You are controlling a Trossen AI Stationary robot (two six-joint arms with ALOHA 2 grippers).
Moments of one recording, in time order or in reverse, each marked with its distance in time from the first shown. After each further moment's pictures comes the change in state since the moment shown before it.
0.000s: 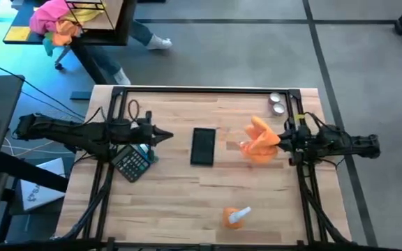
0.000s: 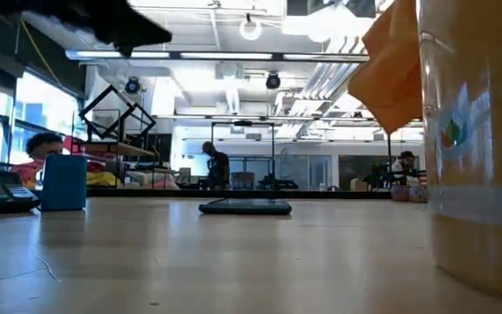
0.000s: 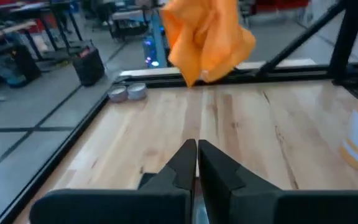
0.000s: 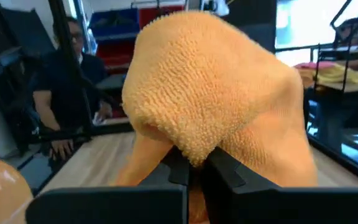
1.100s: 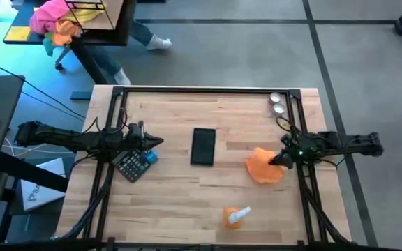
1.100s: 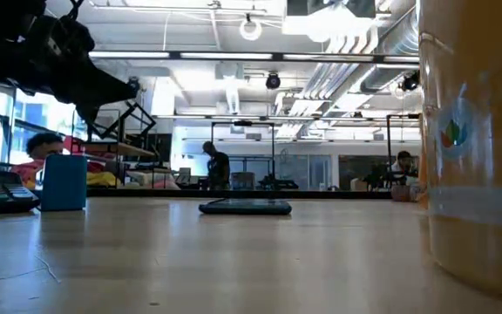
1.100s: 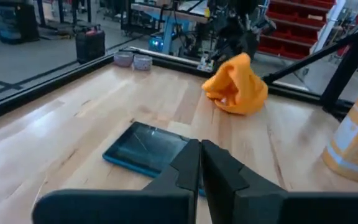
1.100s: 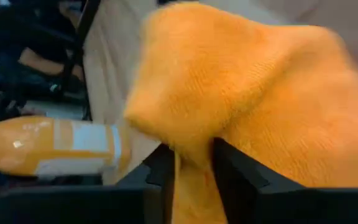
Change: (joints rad) left arm 0.008 -0.250 -0.371 0.154 0.011 -0.267; right arm 0.011 0.084 0.019 -0.567 -0.293 0.978
